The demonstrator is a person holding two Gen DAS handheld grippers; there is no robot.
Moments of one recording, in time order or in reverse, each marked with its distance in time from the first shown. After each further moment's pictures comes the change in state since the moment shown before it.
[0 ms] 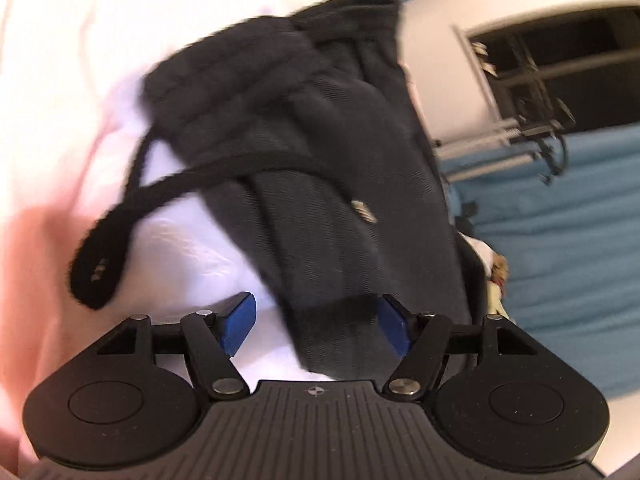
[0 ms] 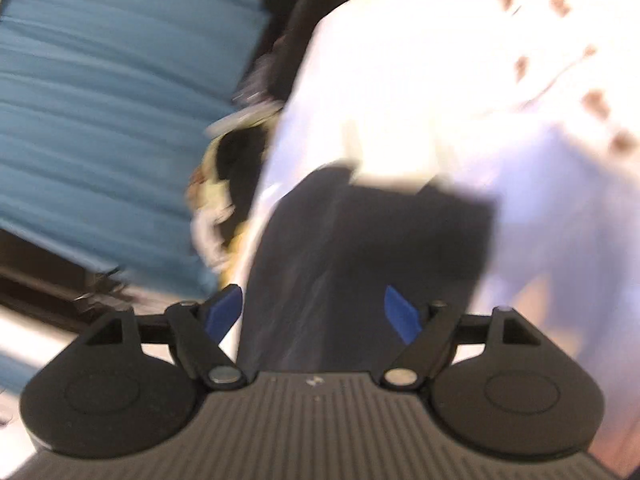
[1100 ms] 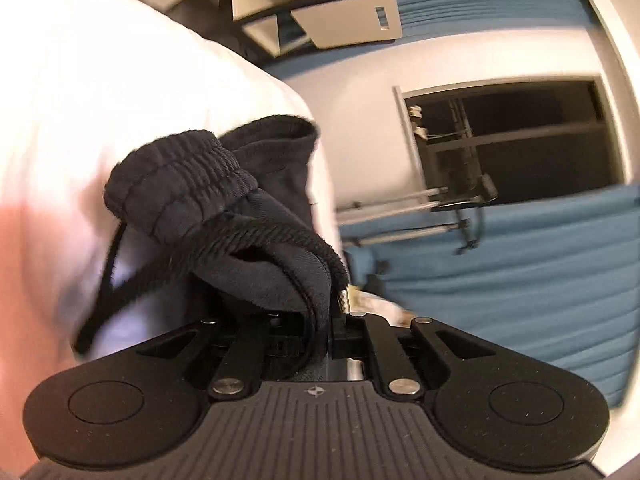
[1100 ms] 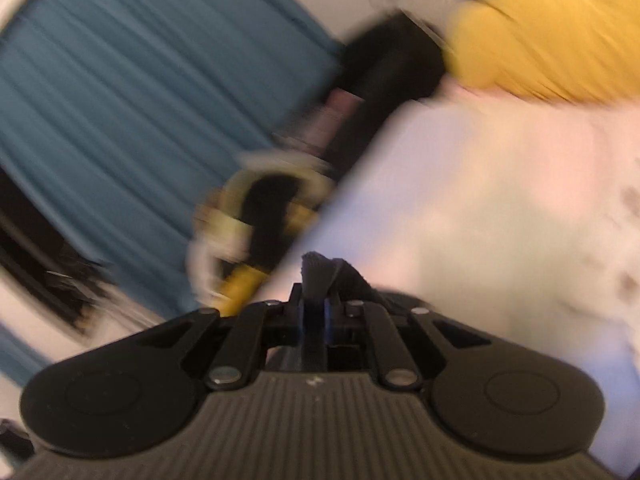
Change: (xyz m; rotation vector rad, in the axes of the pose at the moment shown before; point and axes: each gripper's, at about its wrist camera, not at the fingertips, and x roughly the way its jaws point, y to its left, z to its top) left arm -0.069 -0.018 0.130 -0.091 -0.066 -0.287; right arm 0.034 0.126 0.063 -0.321 -0.160 0.075
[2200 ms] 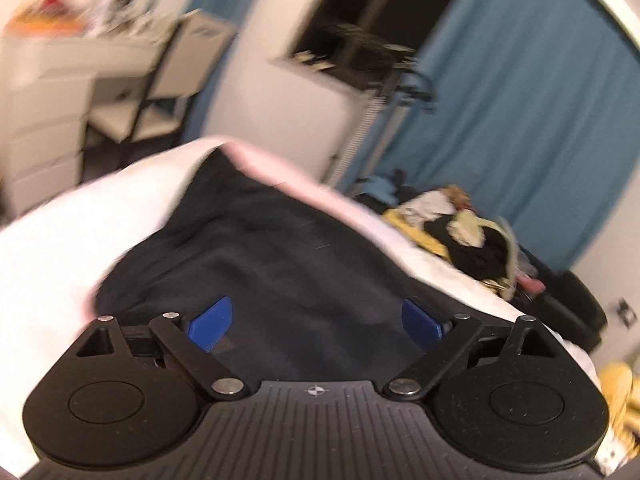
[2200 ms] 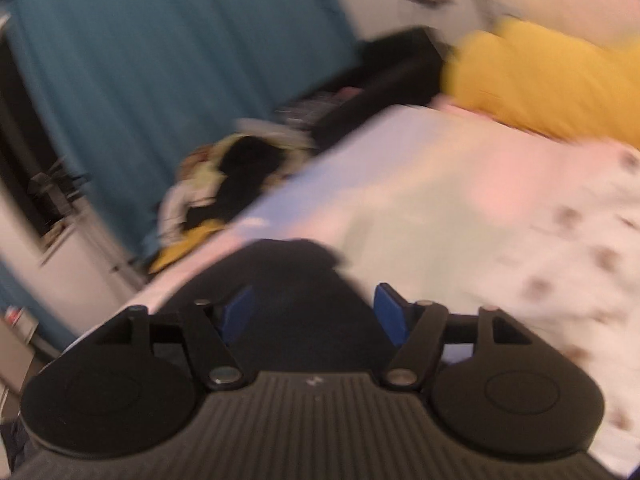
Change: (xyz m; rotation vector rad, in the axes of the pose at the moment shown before) left arm -0.049 -0.063 -0.102 0.928 0.031 0.114; right arm -0.028 -0.053 -0.059 -0.296 0.058 -0.074
